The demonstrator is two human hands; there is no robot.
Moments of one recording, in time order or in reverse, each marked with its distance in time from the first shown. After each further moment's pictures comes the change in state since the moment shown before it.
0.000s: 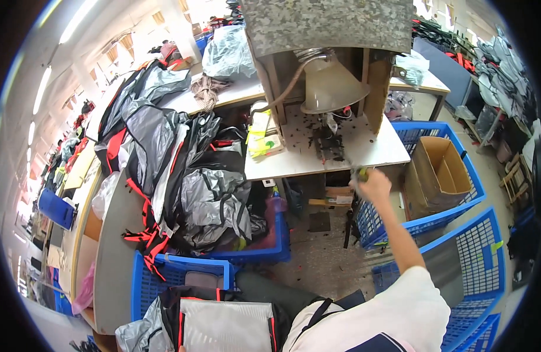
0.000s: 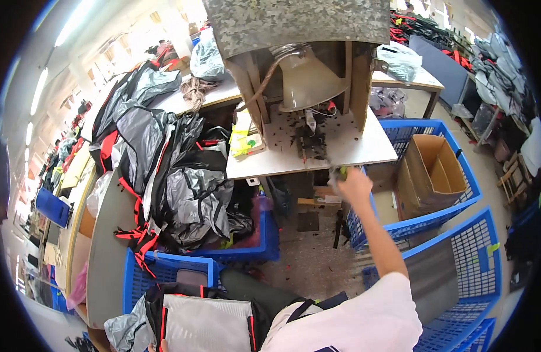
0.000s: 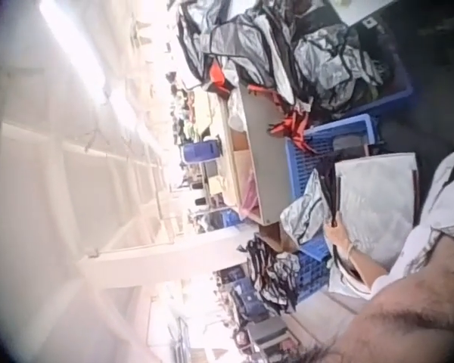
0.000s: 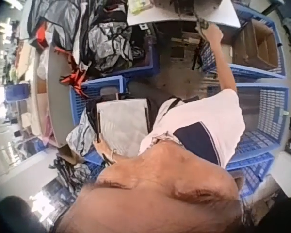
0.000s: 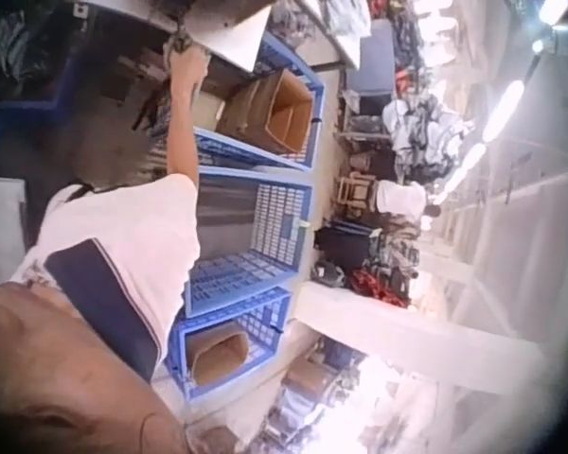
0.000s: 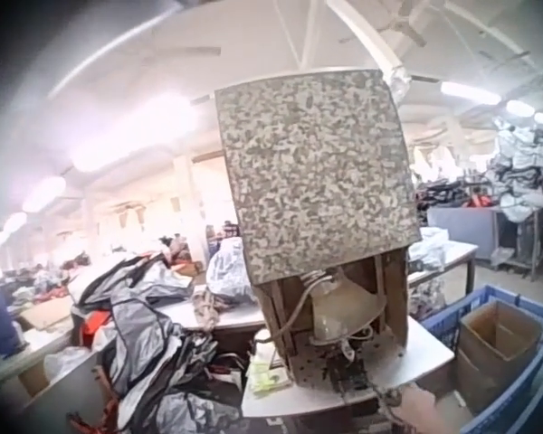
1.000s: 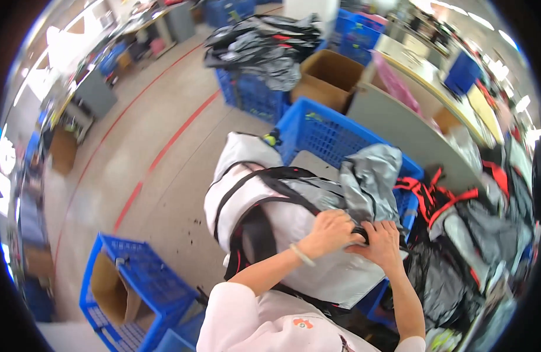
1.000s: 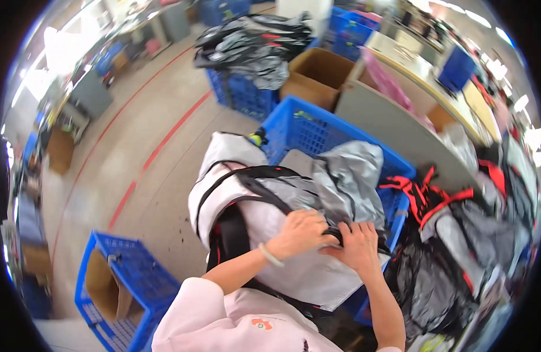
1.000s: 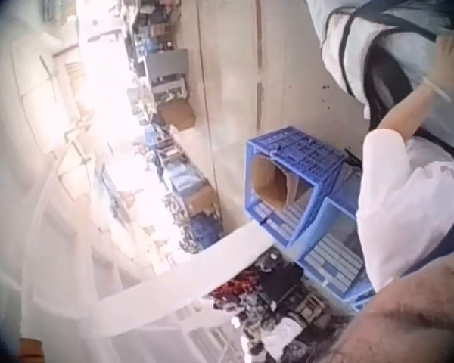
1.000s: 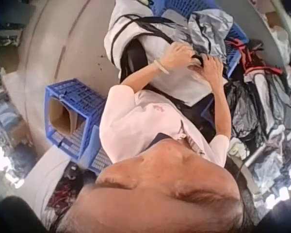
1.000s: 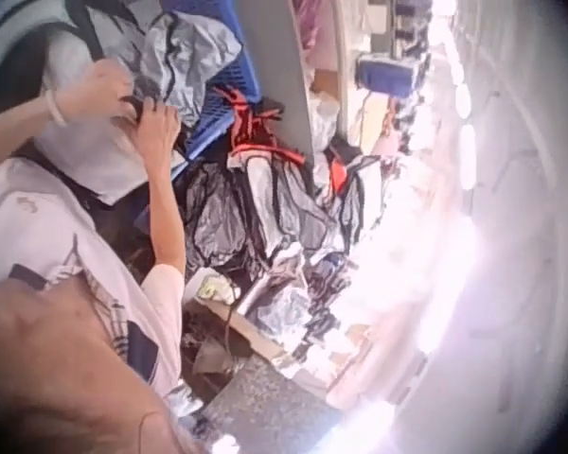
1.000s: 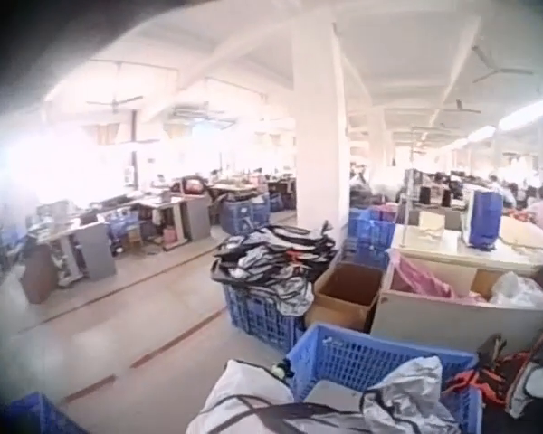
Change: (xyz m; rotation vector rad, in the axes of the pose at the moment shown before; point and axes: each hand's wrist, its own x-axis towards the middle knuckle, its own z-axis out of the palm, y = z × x) left_hand -0.031 -0.040 -0.030 -0.181 0.388 0.027; right_hand -0.395 -0.450 -0.014 0.522 -0.754 -2.369
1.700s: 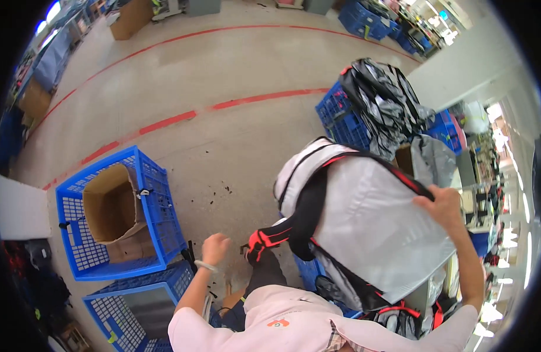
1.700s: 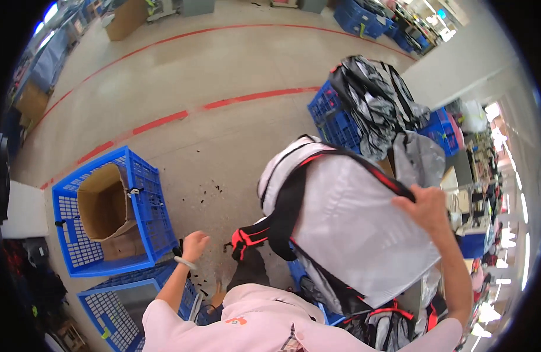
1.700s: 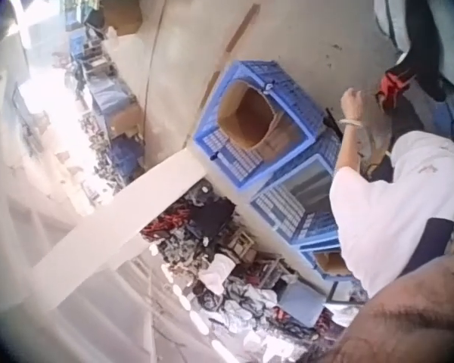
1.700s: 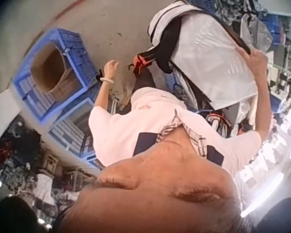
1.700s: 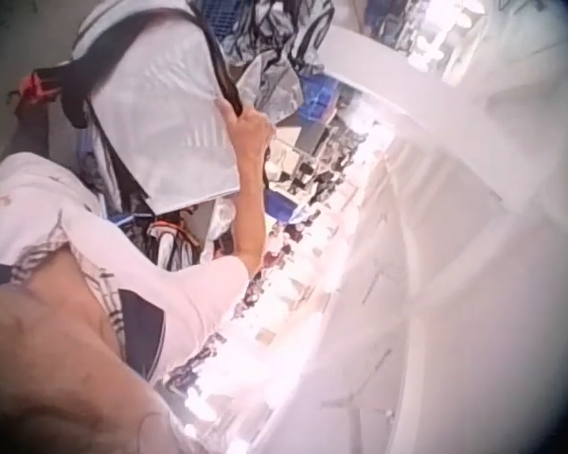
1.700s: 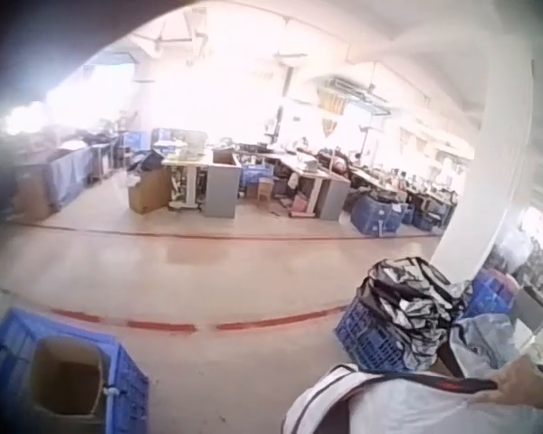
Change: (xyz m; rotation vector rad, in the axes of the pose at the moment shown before) left_hand -0.383 -0.126 -0.243 -0.140 0.405 -1.560; right_hand 0.400 -0.228 -0.194 -0.362 -0.198 -0.501
